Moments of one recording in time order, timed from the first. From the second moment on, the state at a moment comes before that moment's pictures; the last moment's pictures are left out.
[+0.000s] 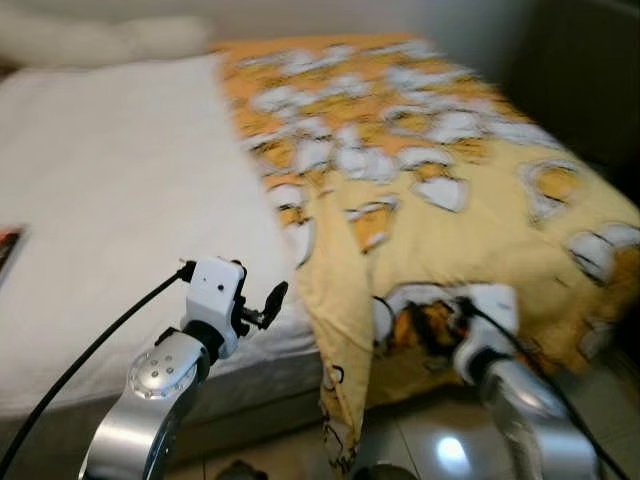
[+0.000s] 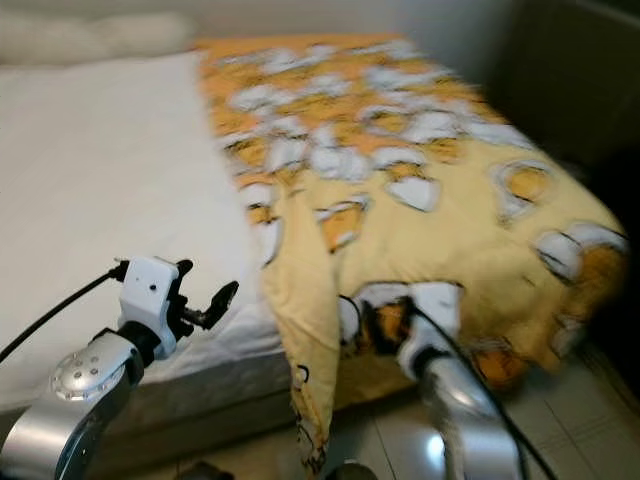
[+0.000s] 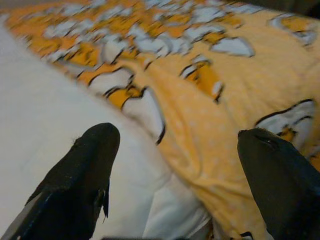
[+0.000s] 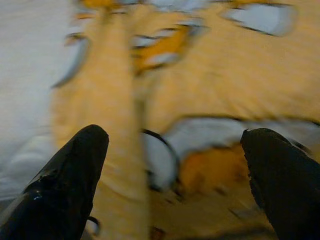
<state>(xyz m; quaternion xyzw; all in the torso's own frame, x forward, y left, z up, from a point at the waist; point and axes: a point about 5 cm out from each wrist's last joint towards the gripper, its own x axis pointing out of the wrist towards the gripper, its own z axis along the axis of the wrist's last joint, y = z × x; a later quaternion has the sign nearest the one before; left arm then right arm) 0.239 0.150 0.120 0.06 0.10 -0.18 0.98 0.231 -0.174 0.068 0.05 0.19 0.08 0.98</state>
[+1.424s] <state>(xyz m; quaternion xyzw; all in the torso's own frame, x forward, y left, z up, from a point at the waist) 0.238 0.185 0.113 0.08 0.11 -0.09 0.99 0.246 -0.148 0.086 0.01 0.14 0.13 0.98</state>
